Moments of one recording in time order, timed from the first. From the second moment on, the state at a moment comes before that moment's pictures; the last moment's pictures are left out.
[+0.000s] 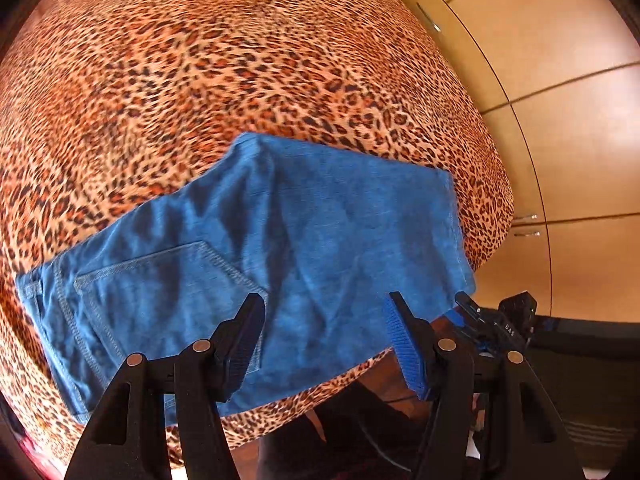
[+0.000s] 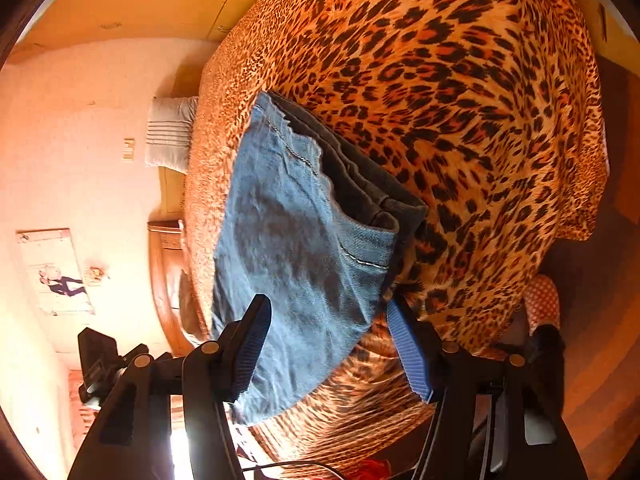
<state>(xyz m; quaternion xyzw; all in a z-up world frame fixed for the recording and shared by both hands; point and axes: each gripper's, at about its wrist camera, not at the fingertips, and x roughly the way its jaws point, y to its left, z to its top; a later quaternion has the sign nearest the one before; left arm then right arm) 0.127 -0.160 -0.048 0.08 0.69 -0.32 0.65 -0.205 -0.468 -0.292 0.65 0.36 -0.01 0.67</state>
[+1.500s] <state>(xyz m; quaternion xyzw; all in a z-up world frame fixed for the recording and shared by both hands) 0.083 -0.521 -0.289 0.50 0.59 -0.61 0.18 -0.279 -0.445 -0.381 0.80 0.08 0.03 0.60</state>
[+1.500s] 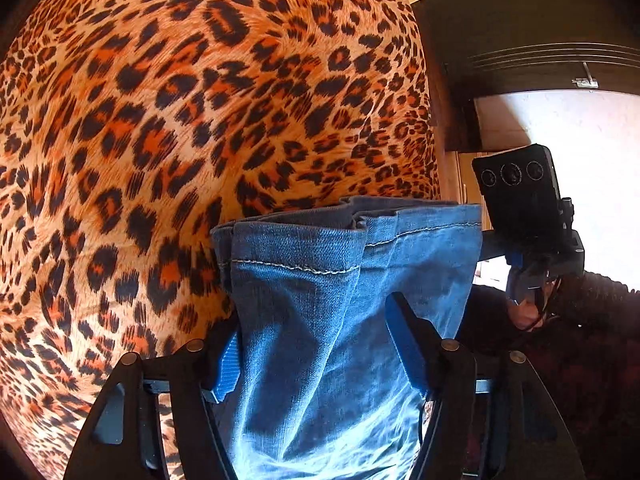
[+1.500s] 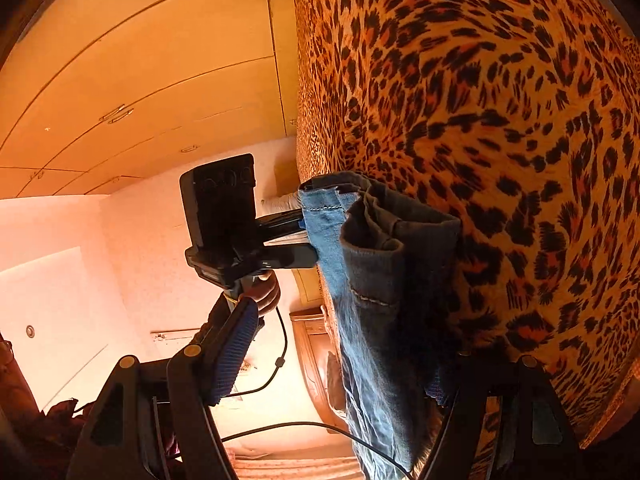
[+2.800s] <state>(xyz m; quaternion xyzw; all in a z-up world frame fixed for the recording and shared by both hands) 0.211 -0.289 -0.116 0.26 0.60 -0.55 0.52 -0.153 -0.349 -0.200 0.39 0.37 0.23 0.81</state>
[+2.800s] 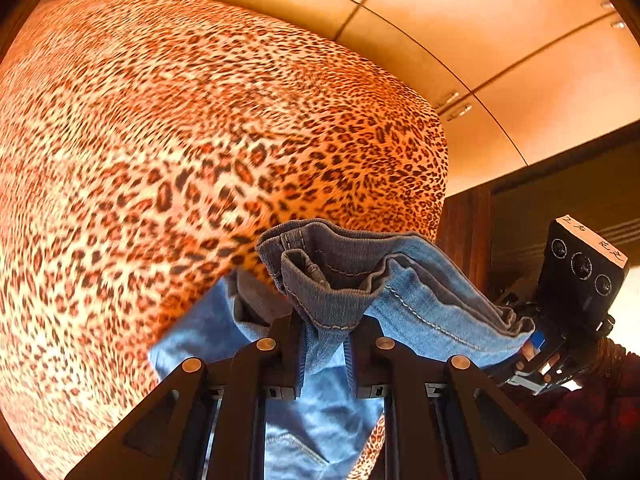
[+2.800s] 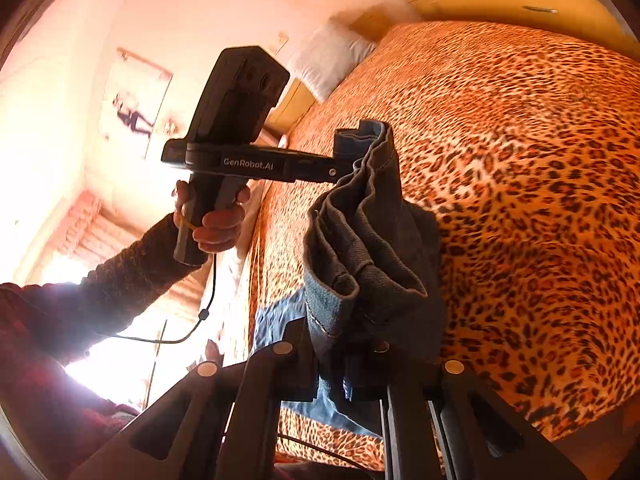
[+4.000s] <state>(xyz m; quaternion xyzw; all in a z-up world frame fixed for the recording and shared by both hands) 0.022 -0.010 -0.184 -0.30 0.64 0.08 0.70 0.077 -0.158 -0.225 -0.08 0.55 0.53 0.64</state>
